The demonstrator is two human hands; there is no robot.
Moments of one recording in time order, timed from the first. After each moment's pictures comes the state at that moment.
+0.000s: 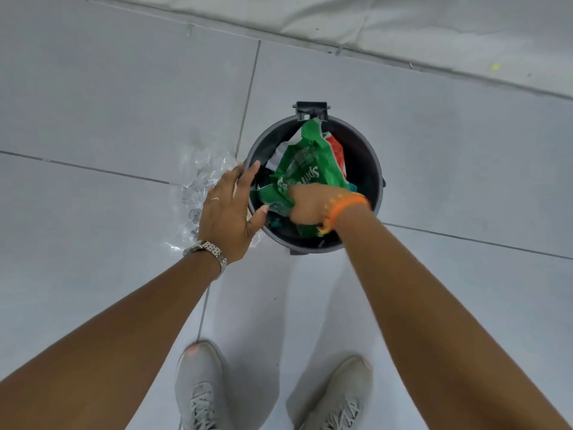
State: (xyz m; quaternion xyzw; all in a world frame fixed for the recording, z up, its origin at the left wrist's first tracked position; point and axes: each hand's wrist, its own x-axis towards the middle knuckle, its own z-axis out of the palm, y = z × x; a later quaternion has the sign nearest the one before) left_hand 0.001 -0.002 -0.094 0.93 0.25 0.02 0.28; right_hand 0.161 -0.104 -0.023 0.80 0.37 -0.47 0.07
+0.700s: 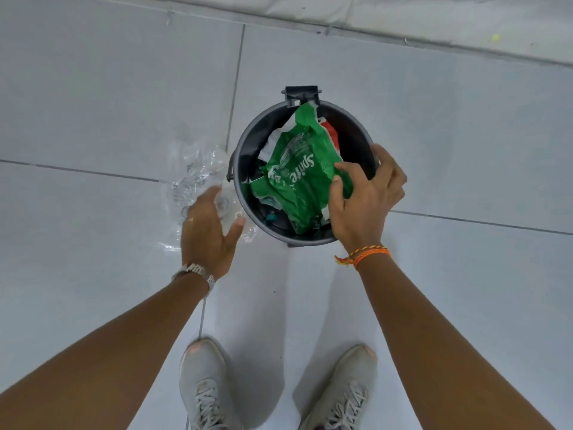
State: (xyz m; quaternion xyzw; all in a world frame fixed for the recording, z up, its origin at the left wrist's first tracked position) left_hand -0.038 -0.015 -0.121 0.89 0.33 0.05 0.32; right_hand 0.142 -0.187 -0.073 0.96 0.15 0.01 -0.25
